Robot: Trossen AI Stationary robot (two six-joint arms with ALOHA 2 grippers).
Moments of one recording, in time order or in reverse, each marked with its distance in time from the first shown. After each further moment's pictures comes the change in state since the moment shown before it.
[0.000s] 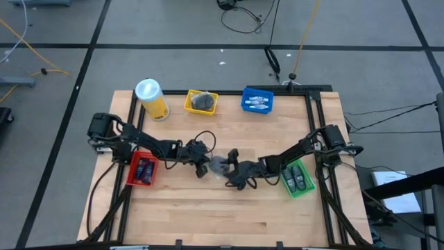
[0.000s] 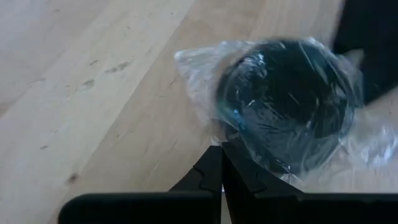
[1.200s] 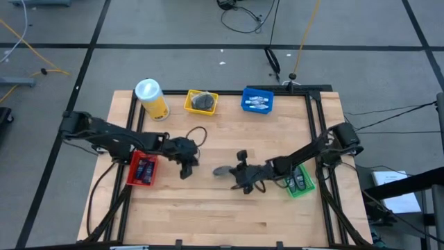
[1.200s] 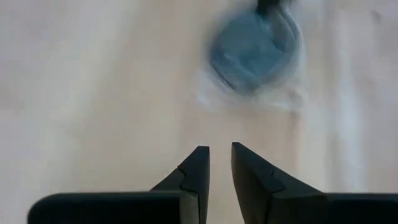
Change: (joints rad) left arm 0.009 -0.362 0.002 -0.343 0.215 0.118; right arm 0.066 -0.150 -0.055 -0.117 0.016 0.264
